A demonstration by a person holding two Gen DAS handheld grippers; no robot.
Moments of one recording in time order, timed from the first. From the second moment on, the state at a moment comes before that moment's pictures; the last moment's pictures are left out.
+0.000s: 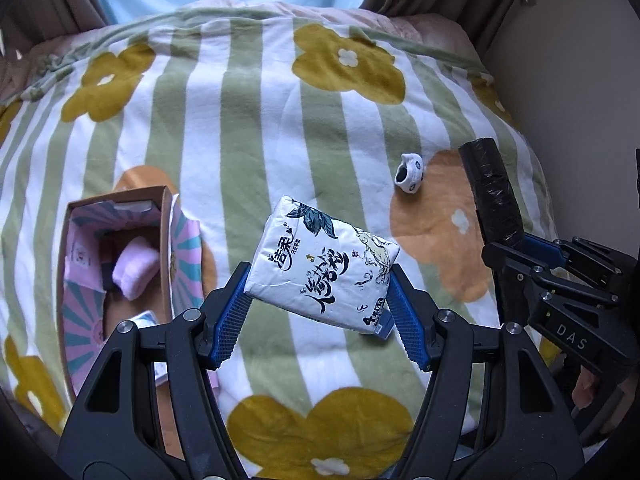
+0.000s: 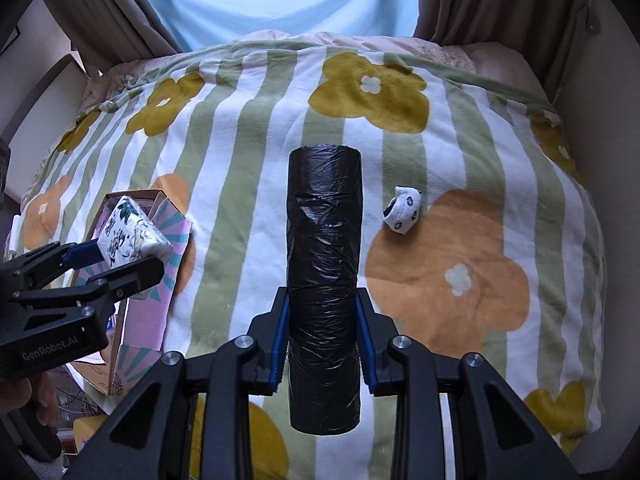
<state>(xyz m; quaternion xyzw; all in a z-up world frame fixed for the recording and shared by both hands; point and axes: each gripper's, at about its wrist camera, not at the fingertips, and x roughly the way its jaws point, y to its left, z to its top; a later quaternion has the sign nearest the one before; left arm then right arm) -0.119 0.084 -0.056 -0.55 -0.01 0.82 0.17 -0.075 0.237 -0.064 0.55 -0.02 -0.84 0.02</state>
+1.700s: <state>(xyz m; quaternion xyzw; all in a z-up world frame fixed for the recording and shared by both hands) 0.003 -0.135 -0.098 -0.57 -0.17 0.80 -0.11 -0.110 -0.003 -0.086 0.56 0.12 -0.78 0.25</state>
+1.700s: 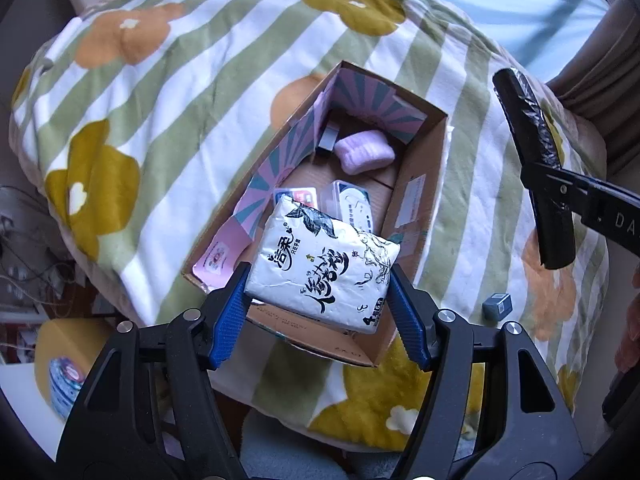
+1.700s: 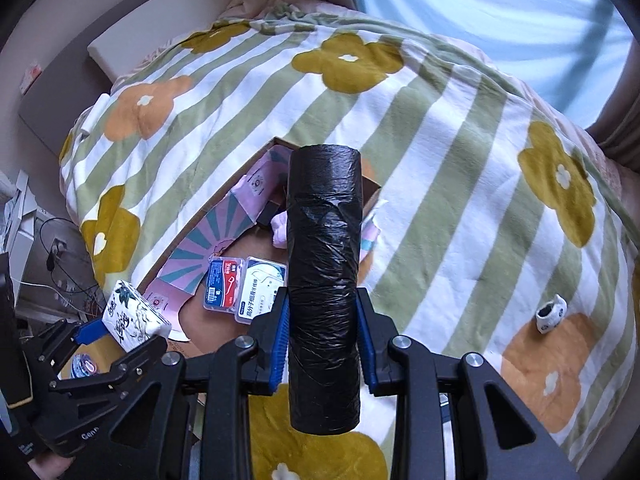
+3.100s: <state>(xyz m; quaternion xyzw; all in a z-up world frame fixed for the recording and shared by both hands) -0.035 -0.134 -0.191 -0.63 -0.18 0.75 -0.13 -0.169 -0.096 -0.202 0.58 0.21 -0.71 0.34</state>
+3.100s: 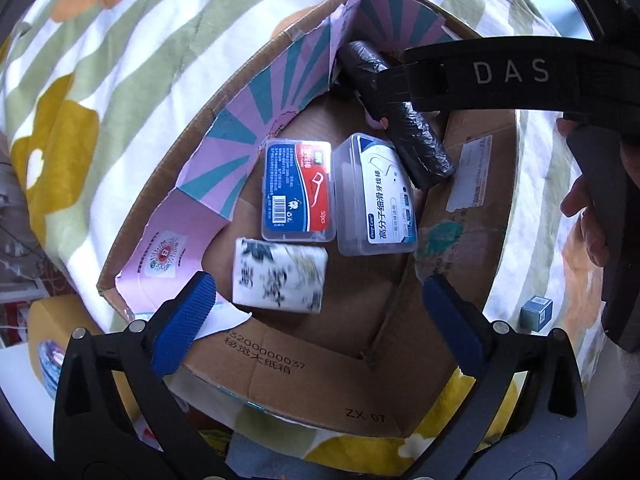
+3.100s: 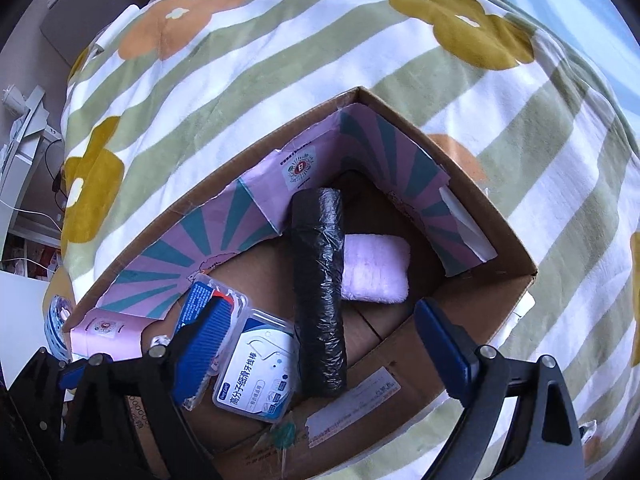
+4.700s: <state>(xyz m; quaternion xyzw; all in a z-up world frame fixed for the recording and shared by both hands) -0.049 0.003 -0.039 -0.54 -0.02 0.83 0.10 -0.045 0.198 -0.033 0.54 -0.02 -0.84 0.00</state>
